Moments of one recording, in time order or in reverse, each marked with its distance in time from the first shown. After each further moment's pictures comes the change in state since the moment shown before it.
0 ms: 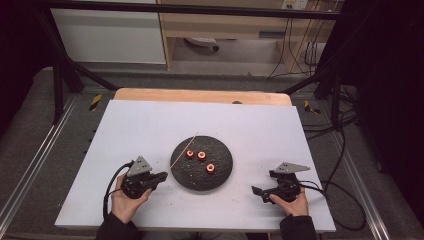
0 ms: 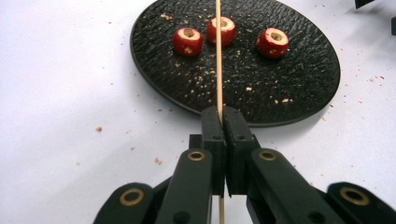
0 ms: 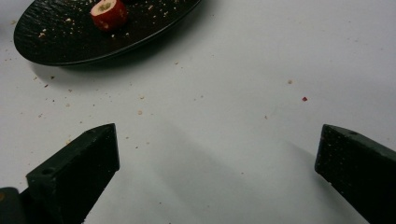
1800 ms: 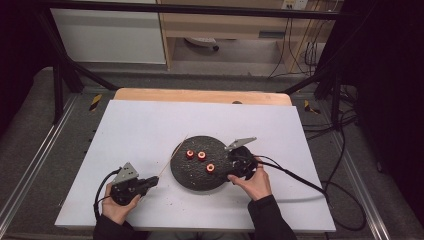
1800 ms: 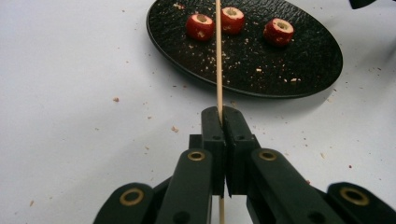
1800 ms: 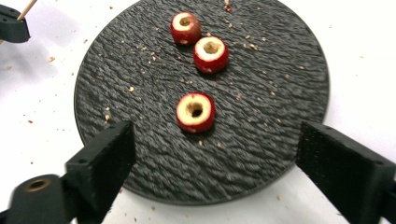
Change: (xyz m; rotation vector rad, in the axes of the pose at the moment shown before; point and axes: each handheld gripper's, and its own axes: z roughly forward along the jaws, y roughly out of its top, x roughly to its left) left arm 0.016 -0.031 -0.013 -0.060 -0.021 -0.023; right arm 0.085 0.114 0.061 0.194 -0.004 -0.113
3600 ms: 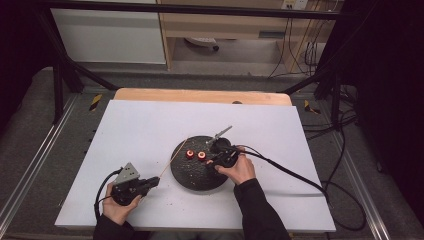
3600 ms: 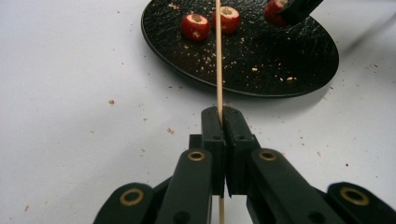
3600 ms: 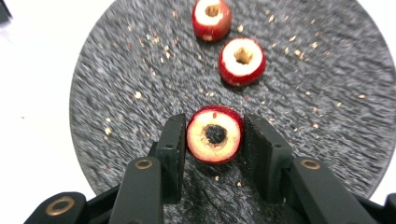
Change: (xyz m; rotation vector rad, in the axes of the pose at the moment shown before) left arm -0.002 0.001 0.001 0.003 -0.007 0.013; right arm 0.004 0.038 0.037 0.186 0.068 -0.068
